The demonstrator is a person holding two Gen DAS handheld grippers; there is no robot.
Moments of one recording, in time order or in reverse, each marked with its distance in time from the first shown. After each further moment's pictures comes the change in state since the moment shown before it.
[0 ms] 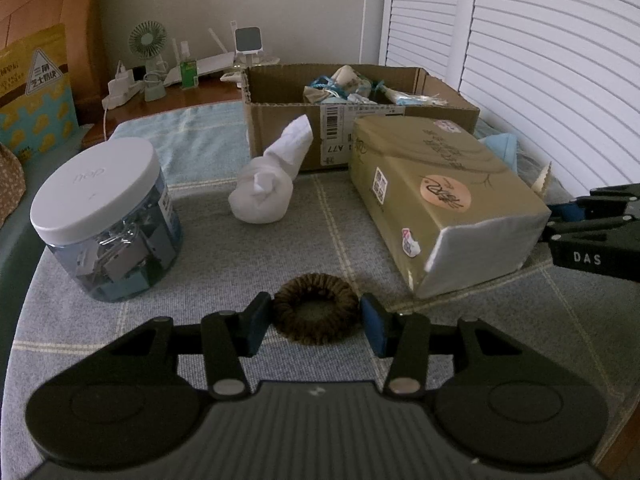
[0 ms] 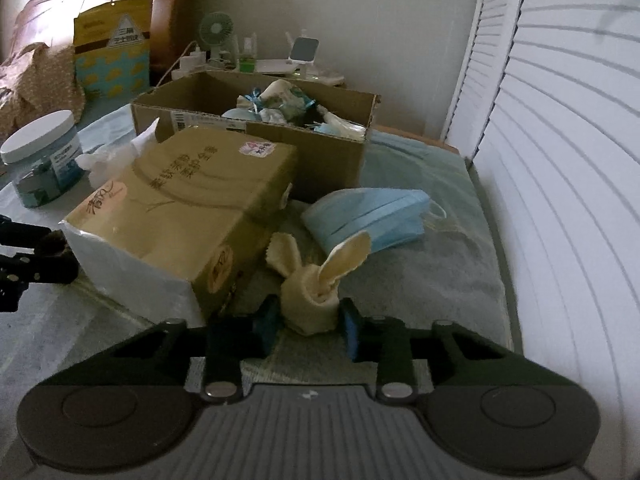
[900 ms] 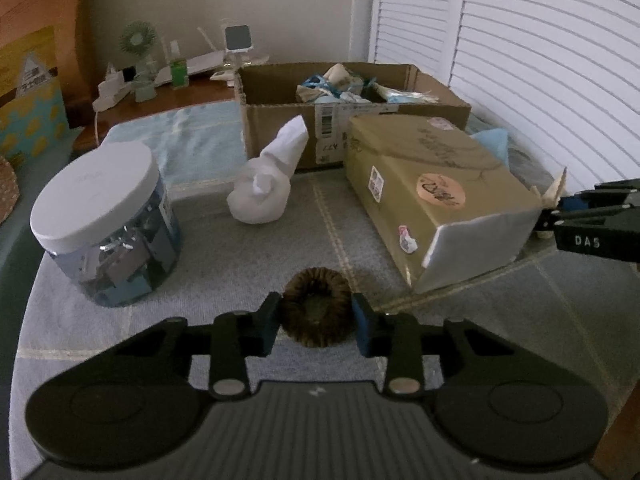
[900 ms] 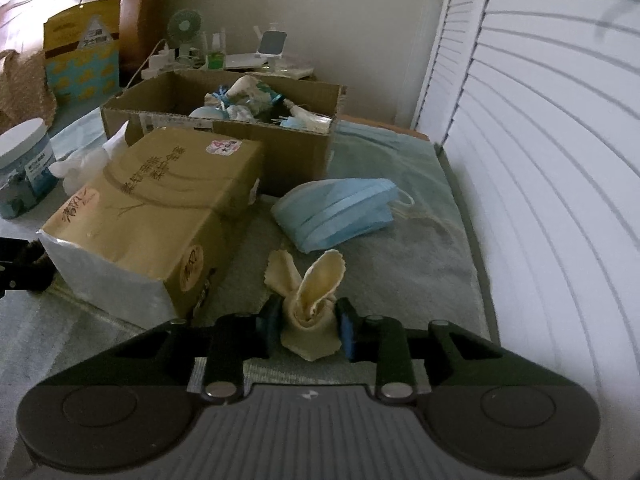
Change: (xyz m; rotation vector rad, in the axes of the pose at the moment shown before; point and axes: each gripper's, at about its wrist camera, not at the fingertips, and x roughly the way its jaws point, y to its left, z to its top) left arm -0.005 0.006 0.005 0.037 0.016 -0.036; right arm -0.007 -0.006 0.001 0.061 0.029 -0.077
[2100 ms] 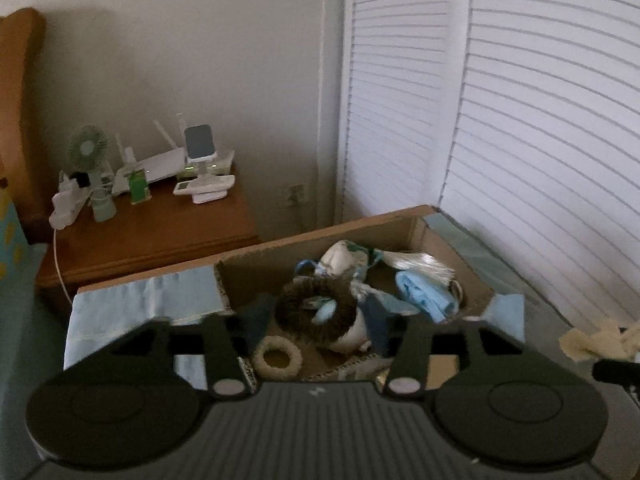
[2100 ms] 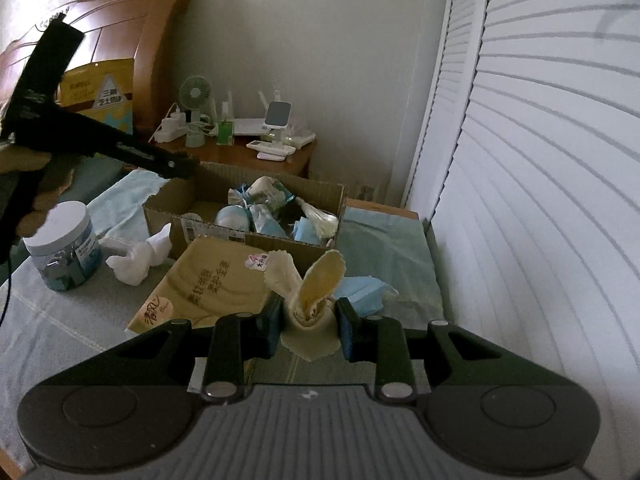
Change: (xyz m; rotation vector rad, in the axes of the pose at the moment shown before) left arm 0.035 0.028 0.155 0.083 -0.171 -0.092; right arm -0.077 0.009 0.045 0.003 -0.145 0.010
